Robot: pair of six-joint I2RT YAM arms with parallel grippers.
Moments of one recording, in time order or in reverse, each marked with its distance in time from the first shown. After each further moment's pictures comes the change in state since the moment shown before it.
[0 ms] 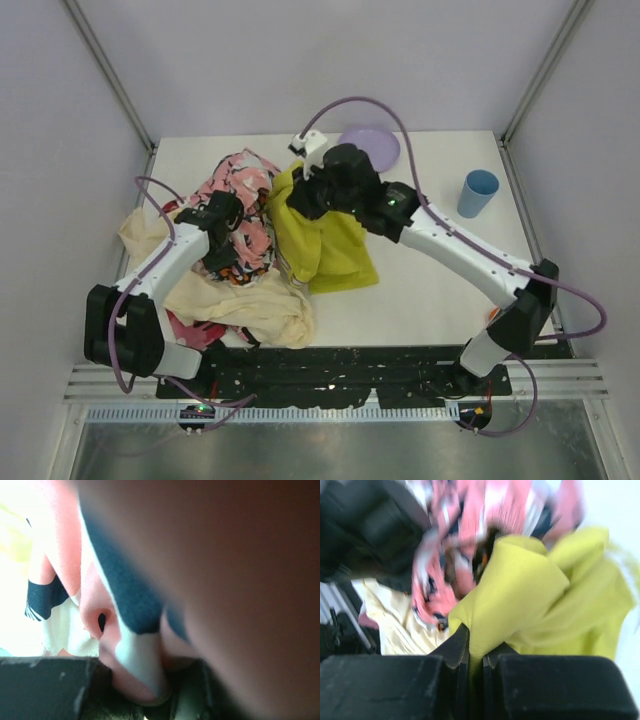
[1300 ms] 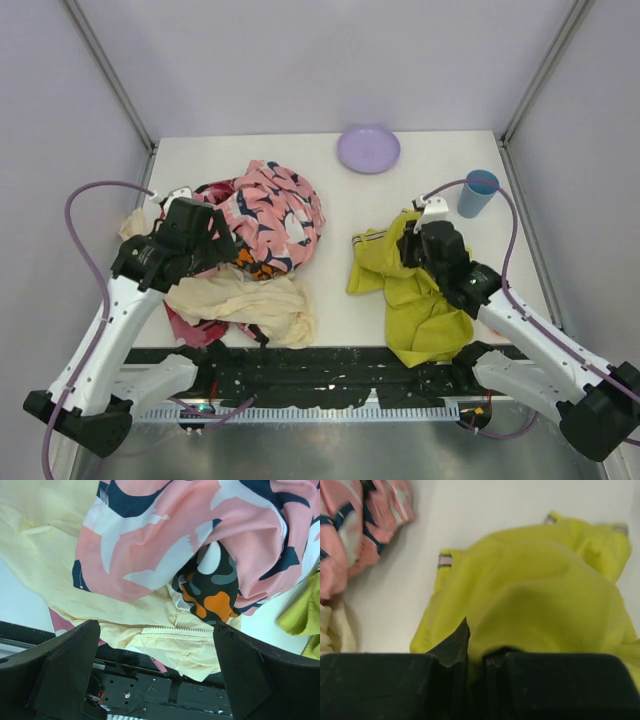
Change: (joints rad) left arm -0.148 -0.389 0.159 -0.203 0.025 0.043; right arm -0.300 -0.729 -0.790 0.110 0.351 0.083
